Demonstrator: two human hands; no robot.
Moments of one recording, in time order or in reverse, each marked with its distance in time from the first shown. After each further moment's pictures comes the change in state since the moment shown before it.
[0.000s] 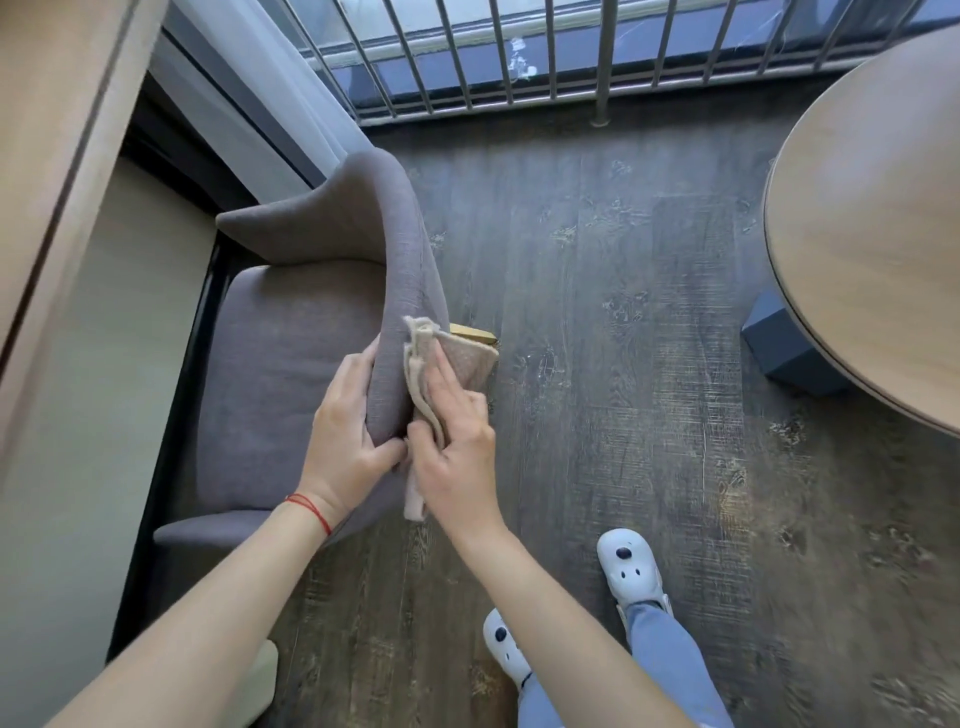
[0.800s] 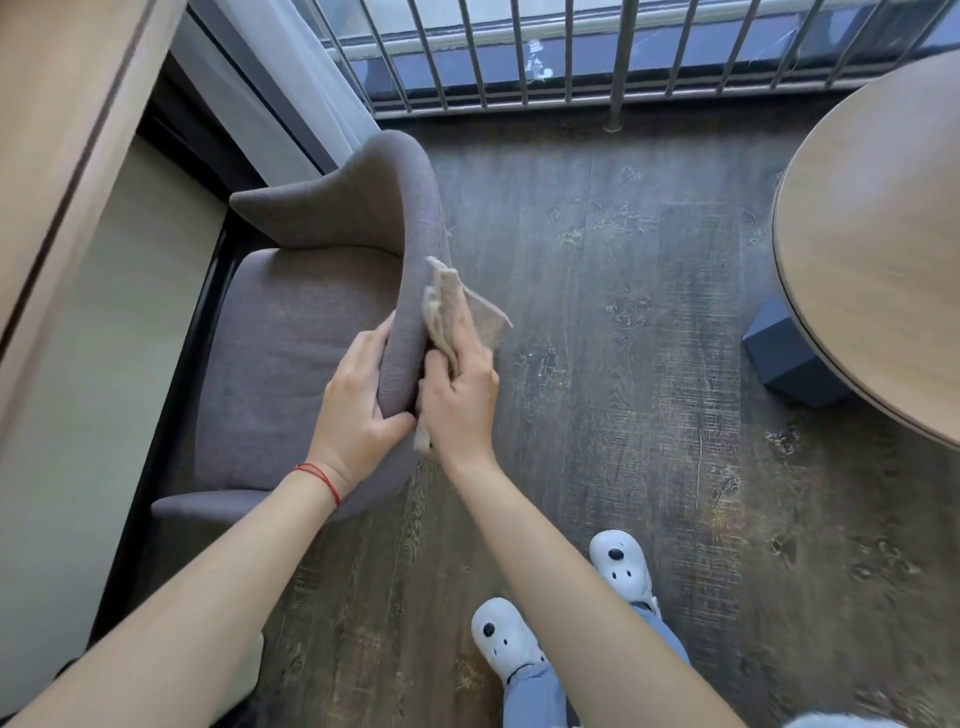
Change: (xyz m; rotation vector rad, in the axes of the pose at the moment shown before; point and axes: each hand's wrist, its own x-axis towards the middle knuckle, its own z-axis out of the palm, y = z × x) left_hand -0.003 0.000 0.002 -0.016 0.022 -0.017; right_hand 0.030 -0.009 0.009 0.157 0.144 0.046
